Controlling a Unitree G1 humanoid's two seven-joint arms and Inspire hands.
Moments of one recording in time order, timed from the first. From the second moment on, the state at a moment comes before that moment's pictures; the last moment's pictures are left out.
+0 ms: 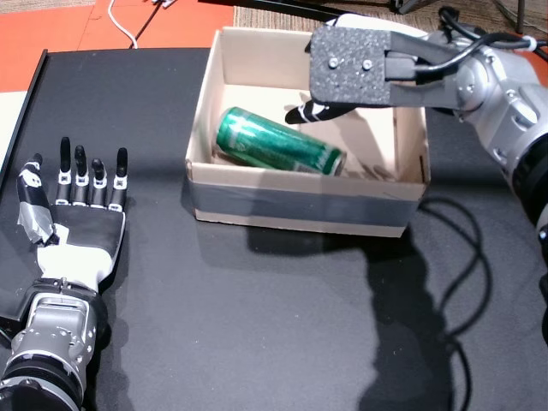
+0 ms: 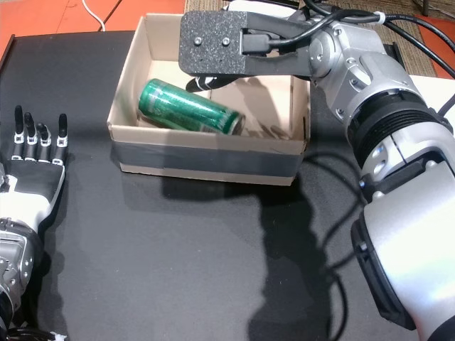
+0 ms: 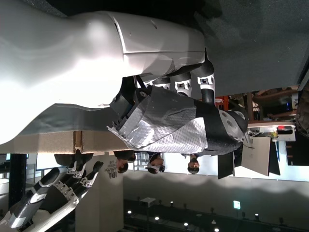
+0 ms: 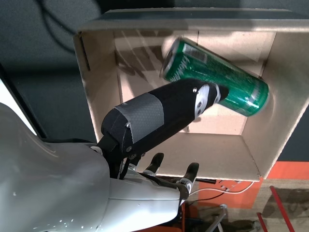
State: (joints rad) left arm -0.80 0.10 0.94 1.33 -0.76 0.03 -0.43; right arm -1.32 -0.24 0.42 1.38 -0.66 -0.21 0.25
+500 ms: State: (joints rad) left arm -0.80 0.10 0.94 1.33 -0.76 0.03 -0.42; right arm -1.31 -0.25 0.42 1.37 -0.65 -0.31 0.08
